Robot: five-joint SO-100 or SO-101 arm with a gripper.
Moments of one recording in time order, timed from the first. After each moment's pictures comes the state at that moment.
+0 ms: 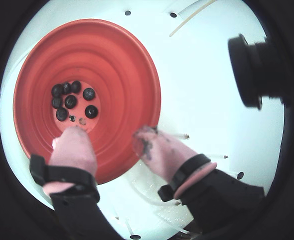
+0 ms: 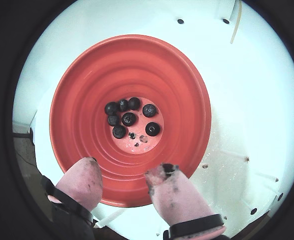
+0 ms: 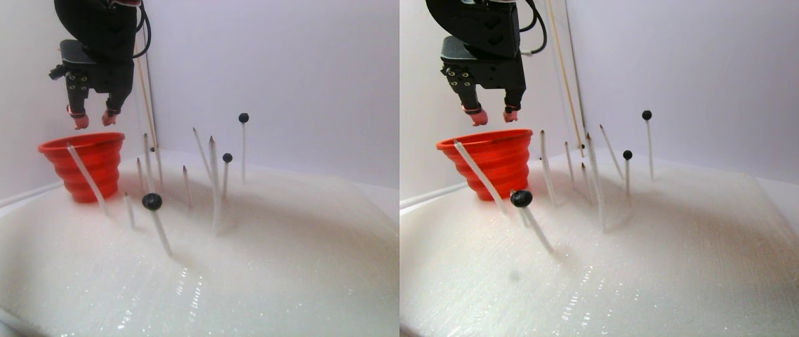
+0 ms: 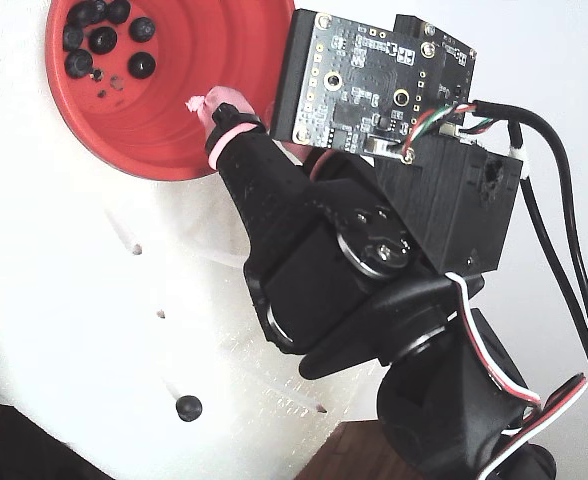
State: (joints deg) arm -15.9 93.8 125.9 -15.3 -106.8
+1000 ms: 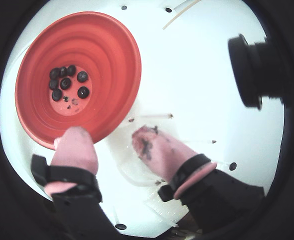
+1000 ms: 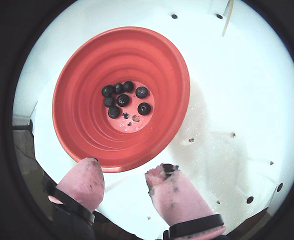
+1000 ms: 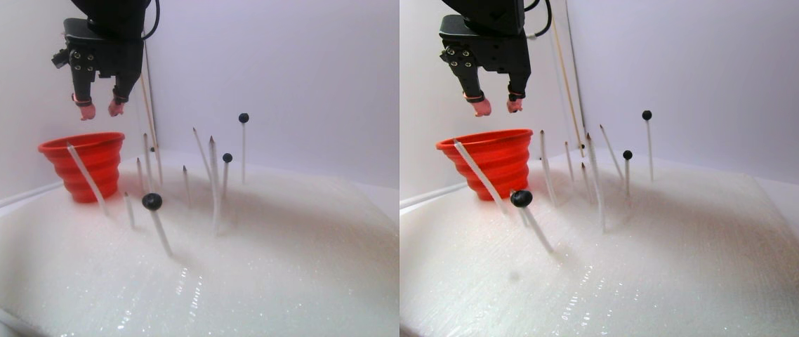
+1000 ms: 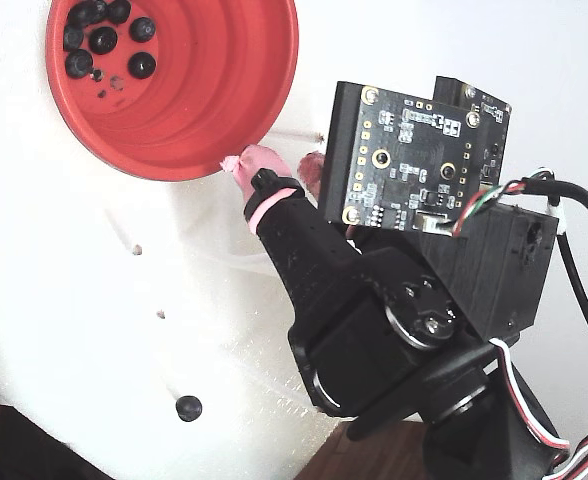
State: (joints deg) arm -13.9 105.5 133.2 -8.7 -108.8
